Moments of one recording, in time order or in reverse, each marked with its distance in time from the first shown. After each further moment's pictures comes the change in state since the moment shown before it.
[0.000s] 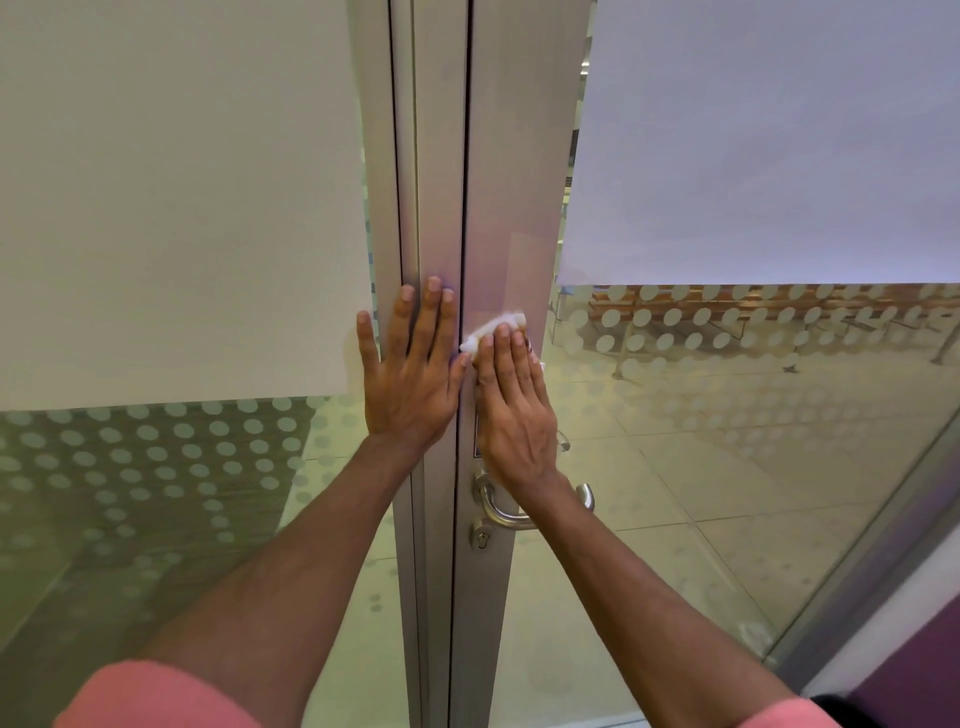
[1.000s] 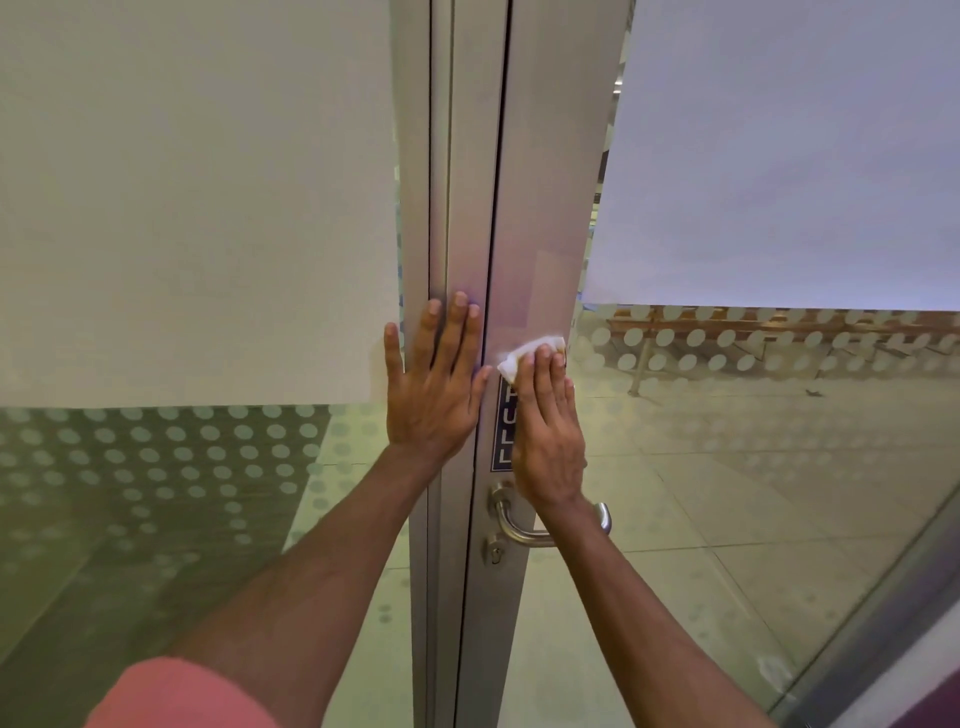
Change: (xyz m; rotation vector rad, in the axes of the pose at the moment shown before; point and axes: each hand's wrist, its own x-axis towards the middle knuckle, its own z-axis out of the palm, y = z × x) left_hand 0.000 0.000 -0.002 0.007 -0.033 -0.003; right_hand -0.006 0.006 -0.006 0.115 0.054 0.096
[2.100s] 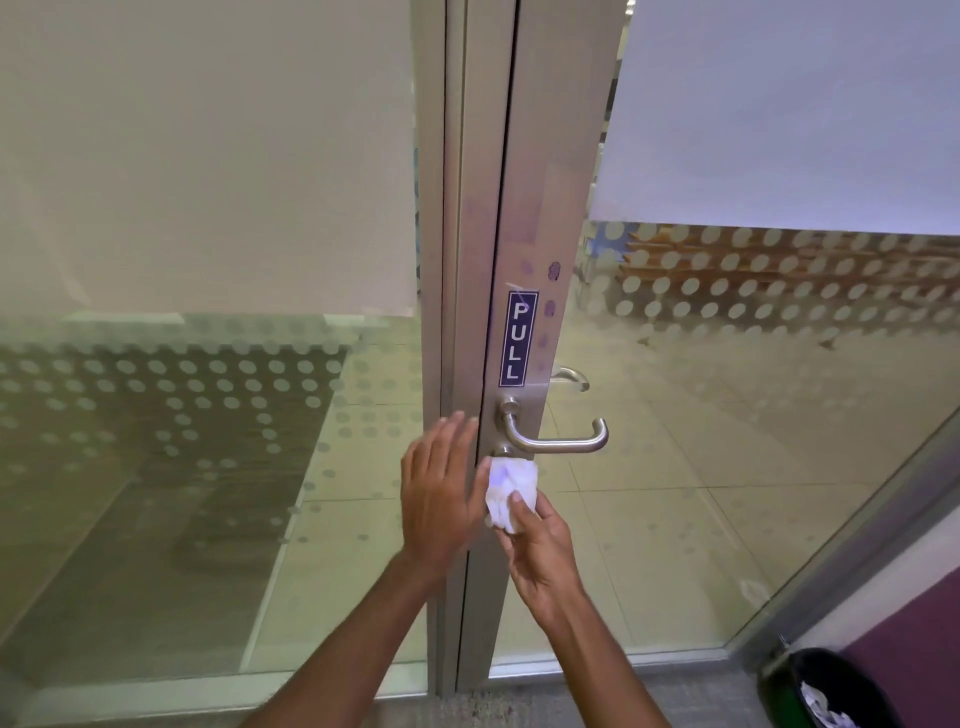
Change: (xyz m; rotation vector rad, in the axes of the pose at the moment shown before) left_hand -0.165 0.058 -0.094 -0.448 -0.327 -0.329; right_hand -0.170 -0.067 -0.056 1.571 -0.160 1.442
